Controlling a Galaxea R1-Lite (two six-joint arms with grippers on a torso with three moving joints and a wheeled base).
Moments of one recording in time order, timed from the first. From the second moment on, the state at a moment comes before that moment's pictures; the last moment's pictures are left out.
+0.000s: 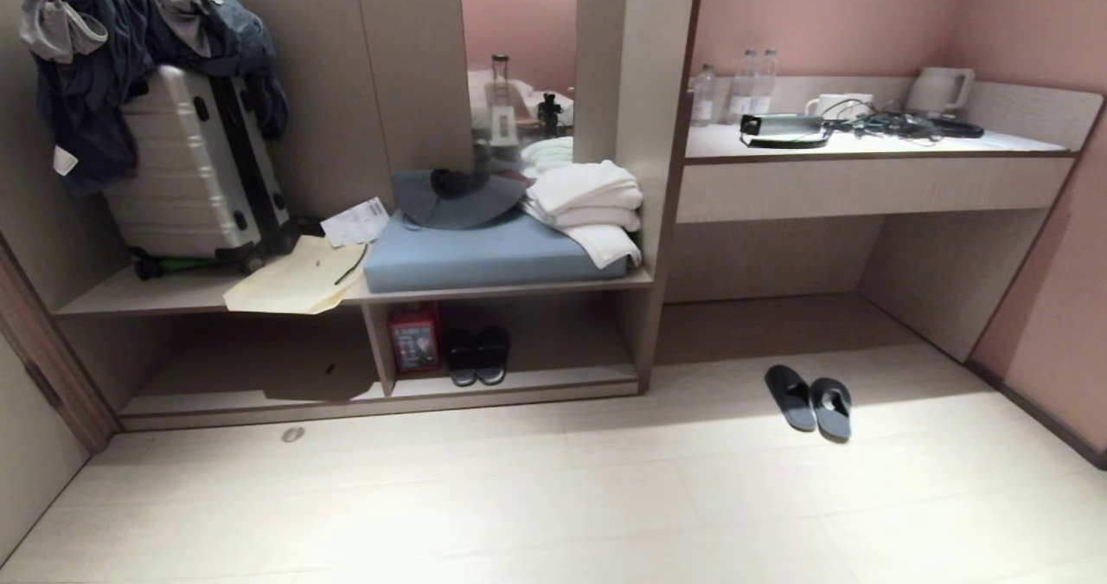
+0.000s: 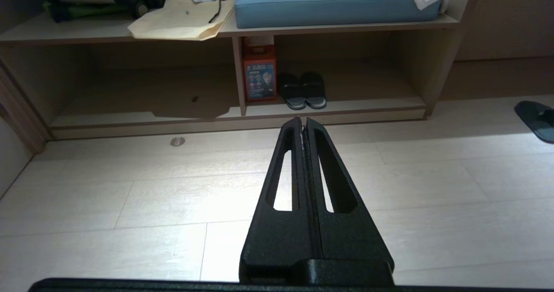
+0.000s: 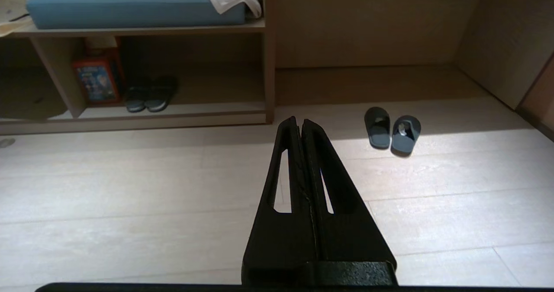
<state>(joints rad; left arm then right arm) 0.00 0.00 0.00 0.00 0.00 -0.02 -0.01 0.00 0.00 0.00 -0.02 0.02</state>
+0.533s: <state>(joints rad) 0.00 0.00 0.00 0.00 0.00 -0.02 -0.01 0.00 0.00 0.00 -0.02 0.02</state>
